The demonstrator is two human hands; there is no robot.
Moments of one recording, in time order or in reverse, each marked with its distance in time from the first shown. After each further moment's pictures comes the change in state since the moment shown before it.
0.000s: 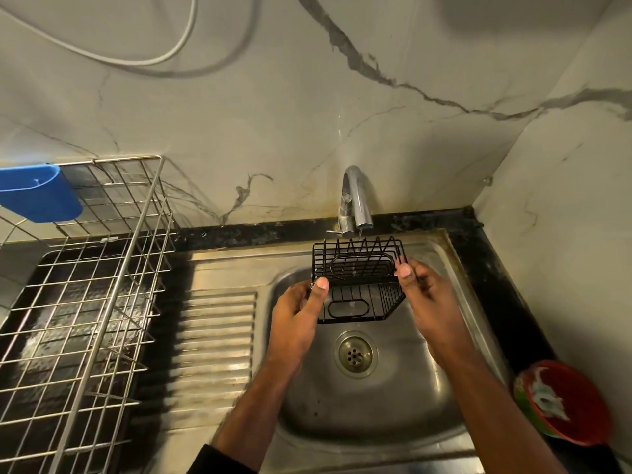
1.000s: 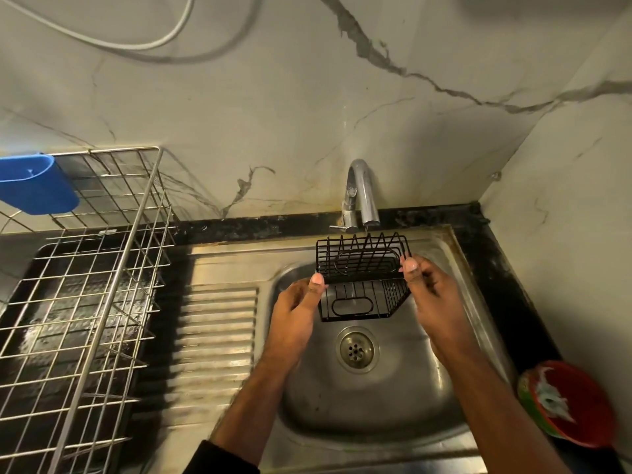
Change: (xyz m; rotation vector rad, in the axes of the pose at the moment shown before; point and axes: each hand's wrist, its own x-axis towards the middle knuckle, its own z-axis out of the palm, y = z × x) left_hand 0.002 0.009 -0.002 -0.132 0.017 -0.165; right_hand 0.006 -0.001 0.006 0.002 0.028 0.022
